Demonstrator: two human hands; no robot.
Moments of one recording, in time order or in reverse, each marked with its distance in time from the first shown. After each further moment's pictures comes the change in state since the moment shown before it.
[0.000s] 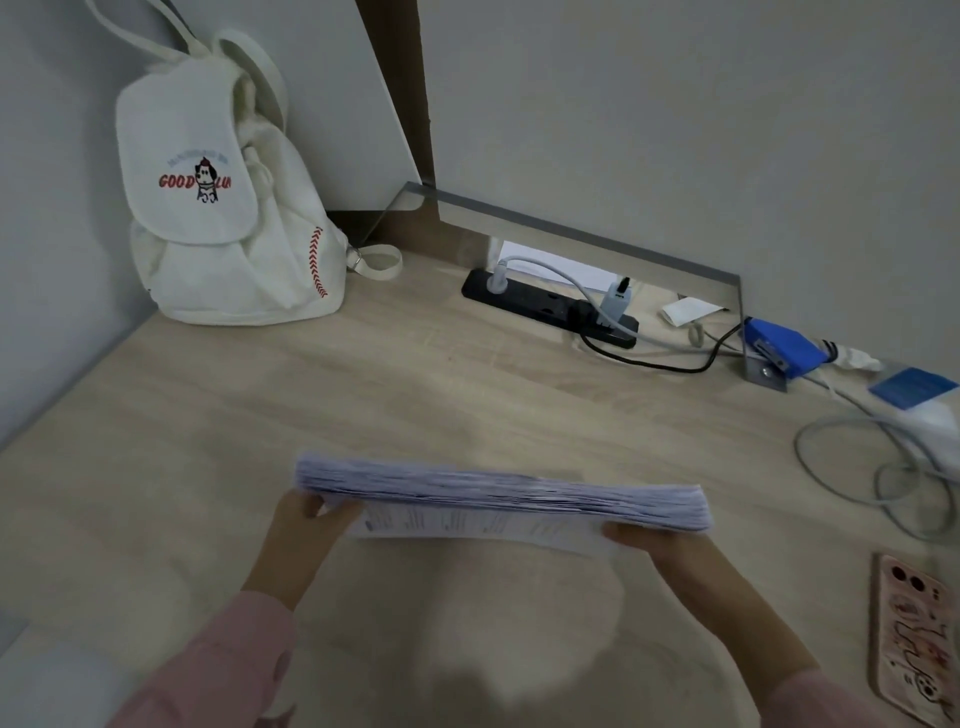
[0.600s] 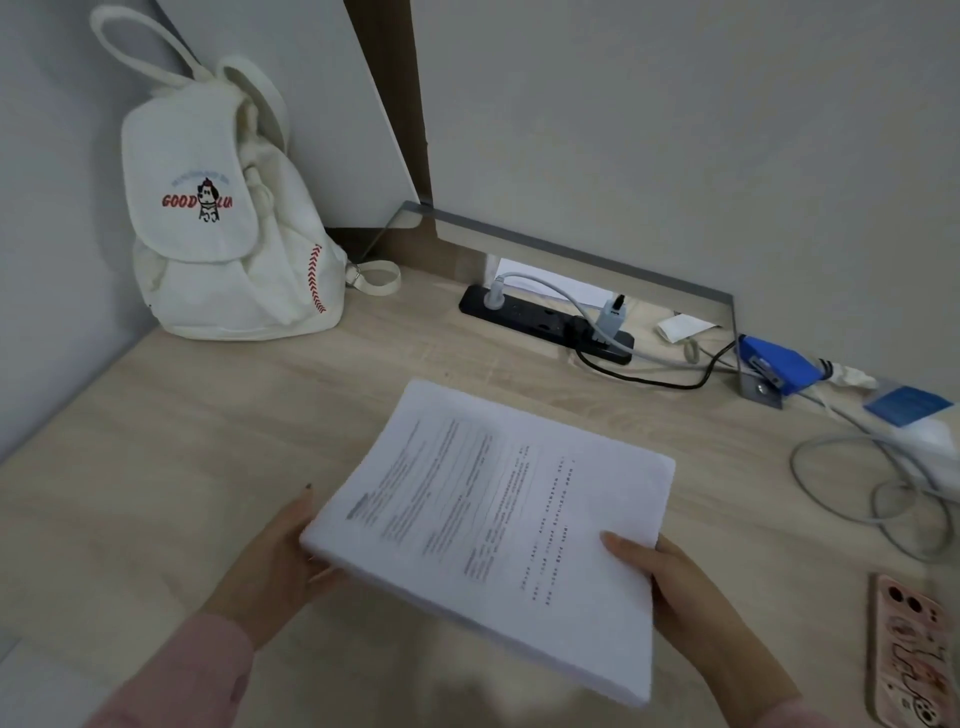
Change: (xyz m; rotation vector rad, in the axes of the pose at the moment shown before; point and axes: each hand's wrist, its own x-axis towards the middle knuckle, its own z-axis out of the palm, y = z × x) left_hand 0.003 -0.006 -0.019 -0.601 -0.183 -0.504; right_hand -0.017 -0.014 0.004 0.468 -0.085 0.261
